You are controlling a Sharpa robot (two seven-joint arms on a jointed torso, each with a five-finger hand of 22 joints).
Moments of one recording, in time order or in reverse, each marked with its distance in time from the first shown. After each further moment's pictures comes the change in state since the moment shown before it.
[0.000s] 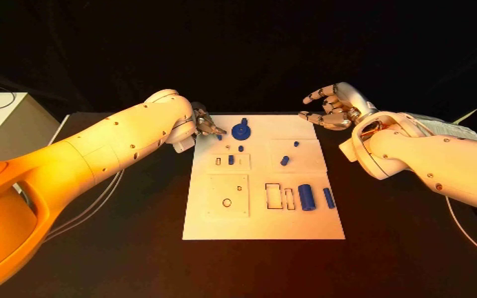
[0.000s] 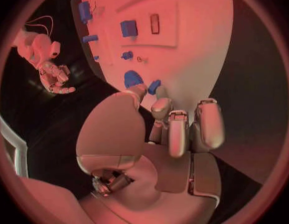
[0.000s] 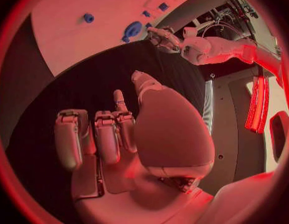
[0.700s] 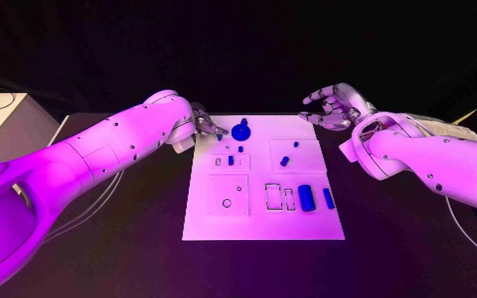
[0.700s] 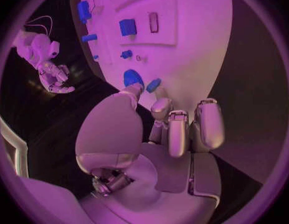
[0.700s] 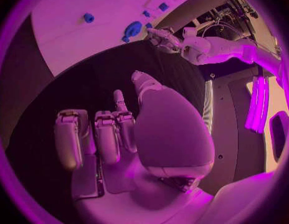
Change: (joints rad) left arm 0.000 0.000 0.000 -0.001 -0.007 -0.007 0.000; left_hand -0.073 -0.008 -0.138 0.000 -0.005 0.001 0.001 -0.009 0.009 0.004 0.004 -0.001 0.009 0.000 0.000 0.000 0.000 0.000 0.000 0.000 0.000 -0.003; right arm 0.000 -0.001 0.000 0.001 0.001 0.000 0.002; right_hand 0.000 0.000 0.000 0.000 0.000 0.000 0.000 0.000 -0.001 0.000 0.000 0.000 -0.001 0.000 0.000 0.000 0.000 0.000 0.000 0.000 0.000 0.000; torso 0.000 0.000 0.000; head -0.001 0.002
